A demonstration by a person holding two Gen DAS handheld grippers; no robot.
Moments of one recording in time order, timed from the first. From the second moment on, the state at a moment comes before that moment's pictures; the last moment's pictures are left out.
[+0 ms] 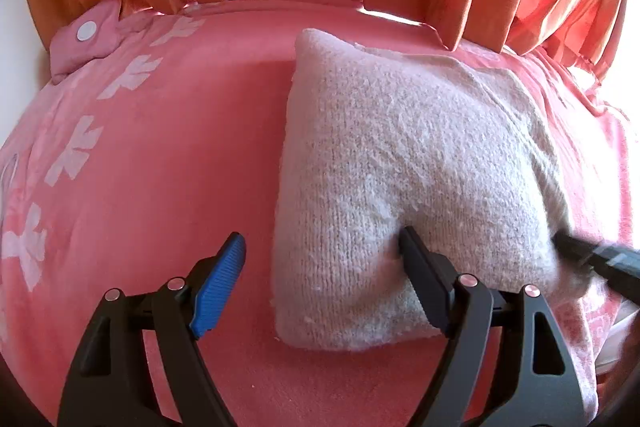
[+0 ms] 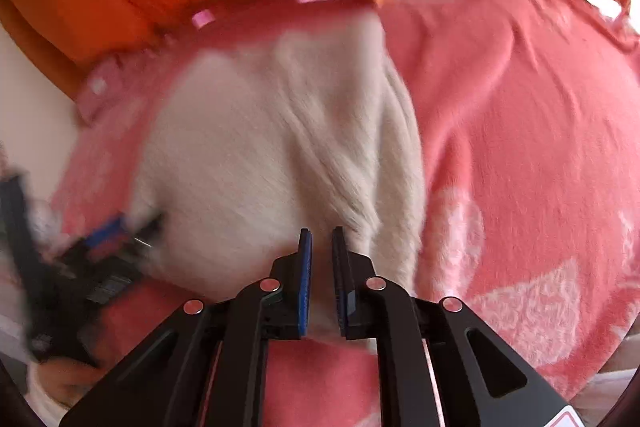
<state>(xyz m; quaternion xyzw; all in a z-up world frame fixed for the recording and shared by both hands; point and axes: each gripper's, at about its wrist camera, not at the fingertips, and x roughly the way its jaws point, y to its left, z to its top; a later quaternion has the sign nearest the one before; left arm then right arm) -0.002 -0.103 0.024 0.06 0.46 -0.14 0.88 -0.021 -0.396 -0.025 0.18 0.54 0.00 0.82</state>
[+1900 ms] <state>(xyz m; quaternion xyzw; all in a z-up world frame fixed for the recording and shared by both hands) -0.069 -0.041 0.038 0.01 0.48 -0.14 0.87 -0.064 -0.462 -0.030 0.34 0.48 -0.01 0.81</state>
